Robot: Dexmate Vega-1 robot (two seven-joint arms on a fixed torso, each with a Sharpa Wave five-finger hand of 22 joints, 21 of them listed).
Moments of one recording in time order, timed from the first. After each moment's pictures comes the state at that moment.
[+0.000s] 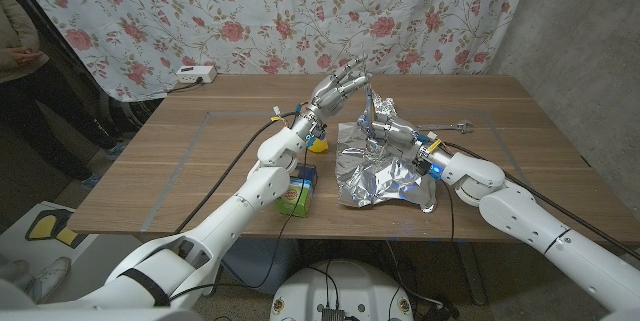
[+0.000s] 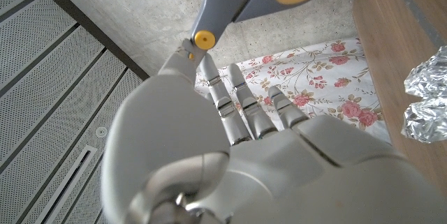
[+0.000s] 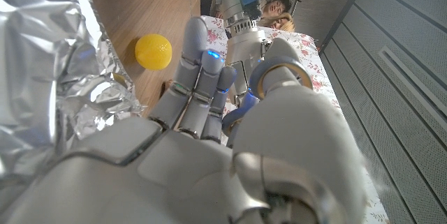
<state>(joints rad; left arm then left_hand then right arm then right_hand) 0.71 0.24 0.54 -1.25 -0.76 -0.47 -0.50 1.26 0.16 0.26 -0.13 0.22 0.39 -0.12 0.20 0.19 0.80 -0.22 0.55 0.63 0.50 -0.20 0.38 0.72 0.17 0.06 0.20 0.18 -1.05 -0.76 -0.42 -1.80 0.88 0.12 0.38 1.20 0.07 0.25 -0.15 0.75 0.60 -0.09 0.78 0.72 0.47 0.02 1.19 1.21 0.80 -0.09 1.20 1.24 0.77 -0.08 1.32 0.59</state>
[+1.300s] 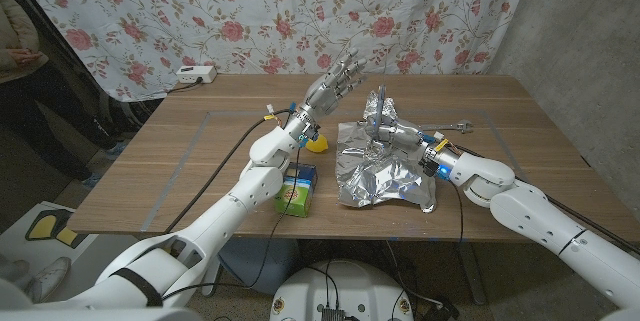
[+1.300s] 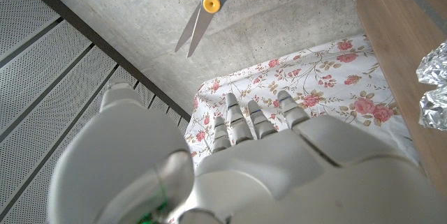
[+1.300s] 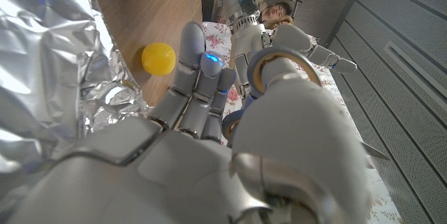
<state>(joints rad) 0.71 0.28 0.53 -1.26 -0.75 -0.54 -0.57 0.76 -0.06 0.05 0.03 0.20 0.05 -0.14 0.18 0.19 0.28 -0.06 0.19 0.39 0.06 -0.02 0.17 0.42 0.07 0.19 0.19 0.18 -1.08 -0.81 -0.38 -1.84 0.94 0.07 0.39 1.17 0.08 0.31 -0.15 0.72 0.52 -0.08 1.04 1.18 0.46 0.01 1.21 1.19 0.80 -0.09 1.27 1.24 0.74 -0.08 1.48 0.47</state>
